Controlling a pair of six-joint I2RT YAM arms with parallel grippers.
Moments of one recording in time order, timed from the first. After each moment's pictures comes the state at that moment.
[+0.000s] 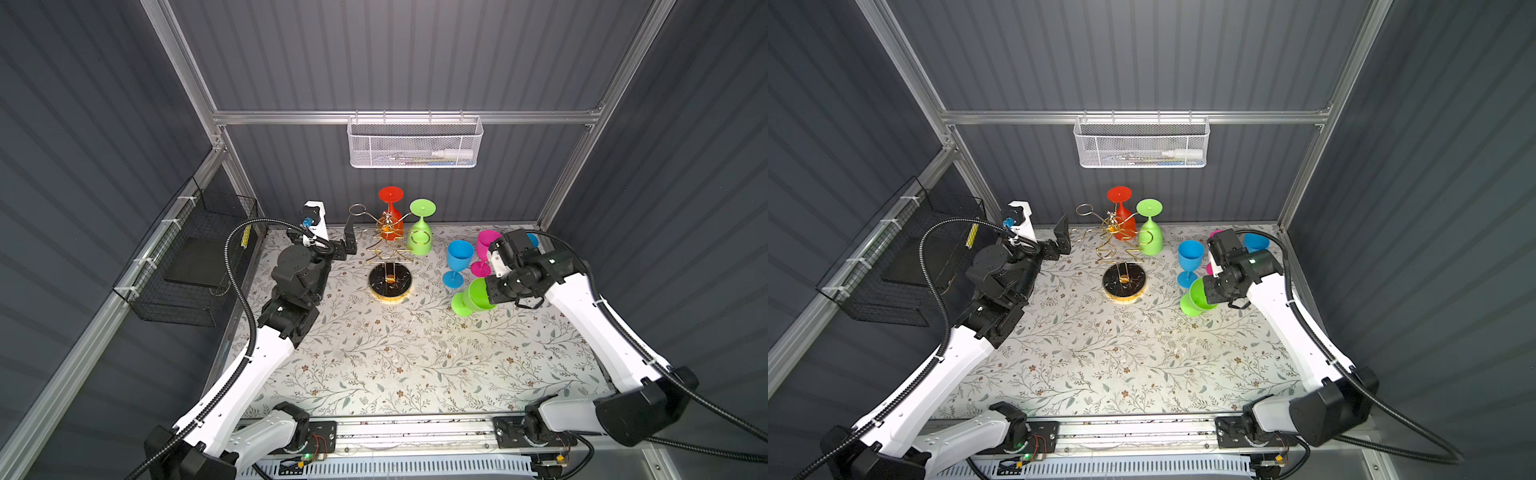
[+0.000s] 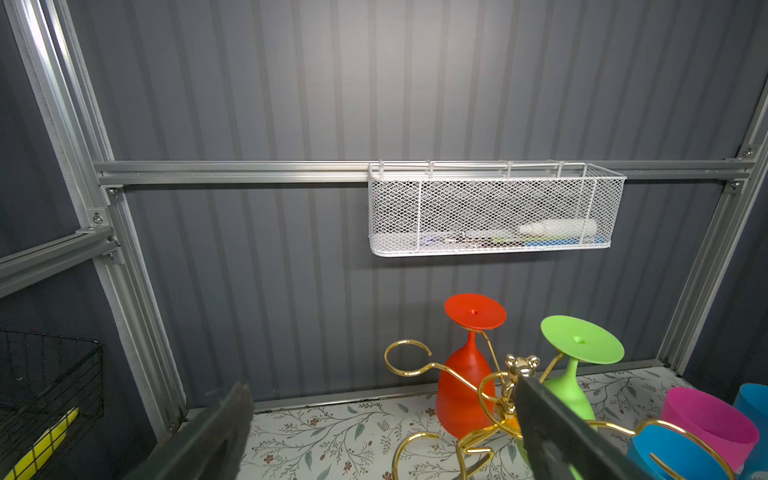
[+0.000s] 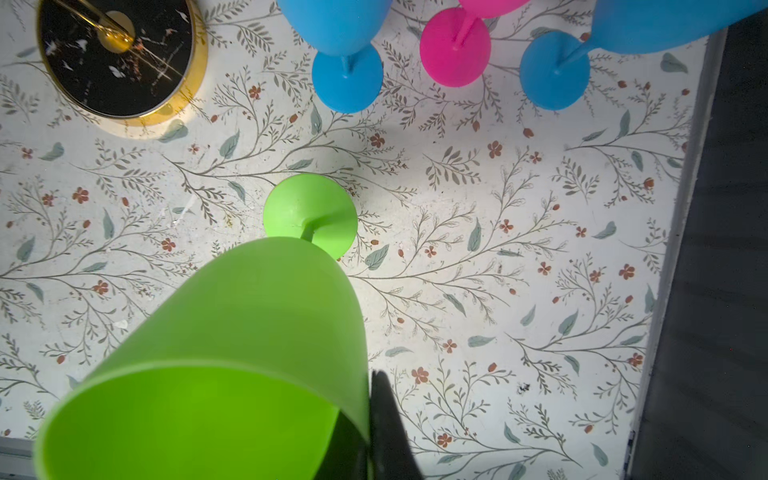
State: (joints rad) left arm -0.48 1.07 1.04 0.18 -0.31 0.05; right arm 0.36 1.40 1.43 -1.22 0.10 0.17
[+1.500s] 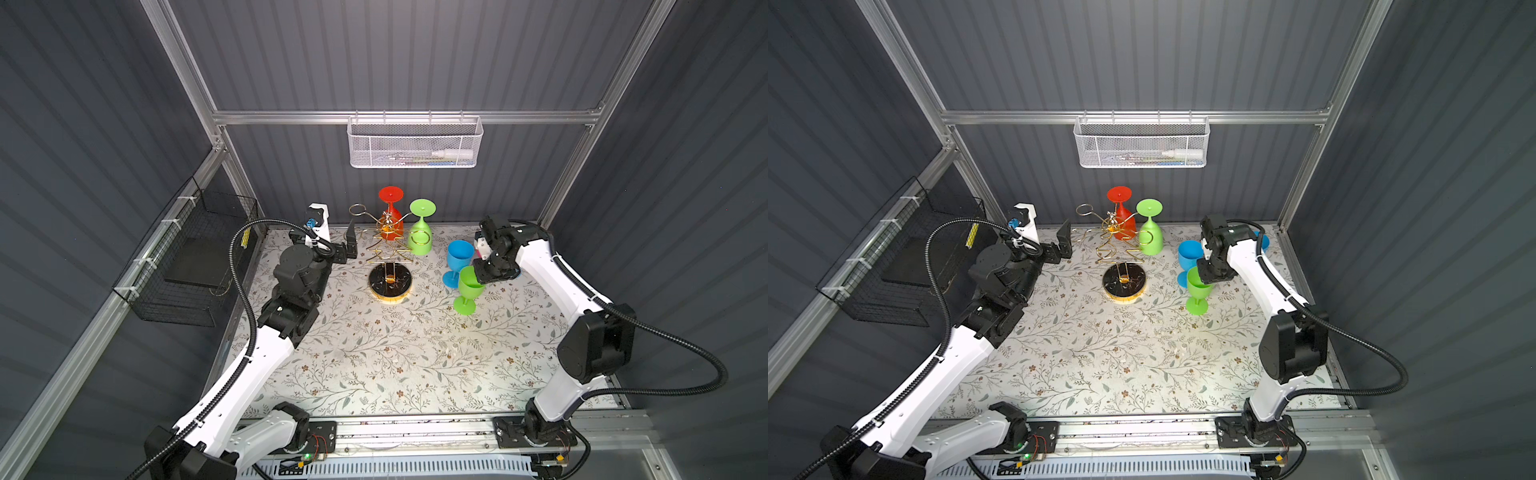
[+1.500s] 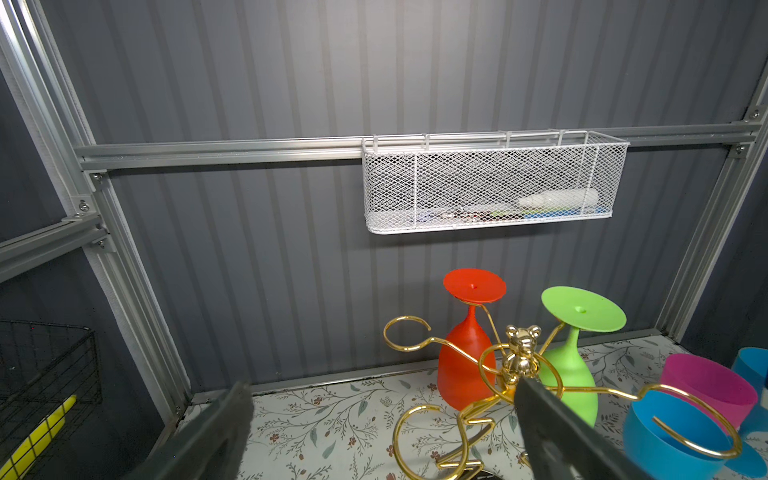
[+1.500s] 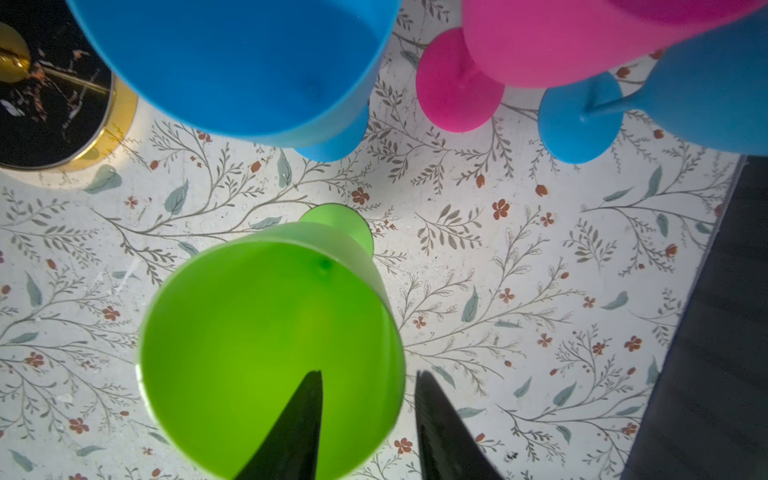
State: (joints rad) left arm -0.46 1.07 1.04 0.12 -0.29 0.06; right arm 0.27 1.71 1.62 -1.17 0.07 0.07
